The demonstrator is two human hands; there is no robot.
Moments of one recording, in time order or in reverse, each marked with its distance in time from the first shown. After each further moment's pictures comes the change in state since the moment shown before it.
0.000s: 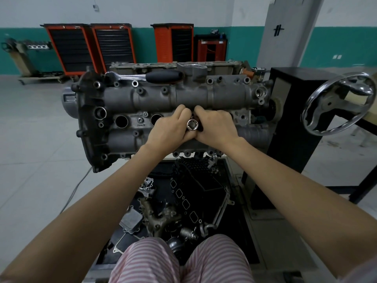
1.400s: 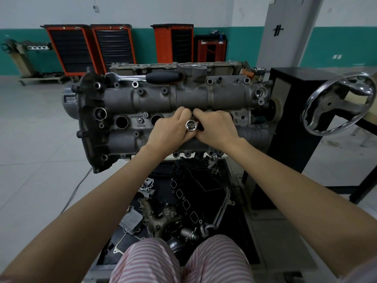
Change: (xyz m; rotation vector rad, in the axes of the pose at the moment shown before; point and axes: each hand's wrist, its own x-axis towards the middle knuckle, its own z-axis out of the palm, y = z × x) left_hand 0.000 0.001 -0.001 0.098 -0.005 -0.005; right_hand 0.000 0.003 0.002 0.031 0.030 -0.028
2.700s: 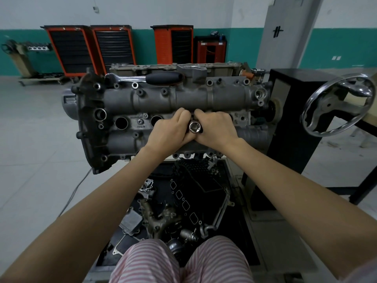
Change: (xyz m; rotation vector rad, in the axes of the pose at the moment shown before) left_hand -0.001 0.001 0.000 -0.050 0.032 -0.001; right_hand 0.001 -0.001 -0.001 -0.058 -0.079 0.032
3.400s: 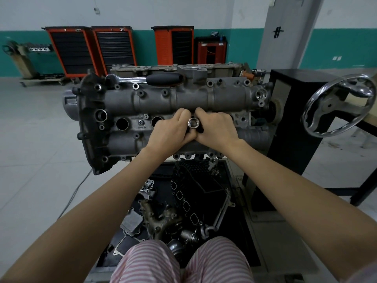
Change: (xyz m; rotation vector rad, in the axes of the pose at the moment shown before) left_hand 0.001 0.001 -0.001 0.014 -0.036 -0.048; right_hand 0.000 -0.001 0.000 0.047 0.035 0.025
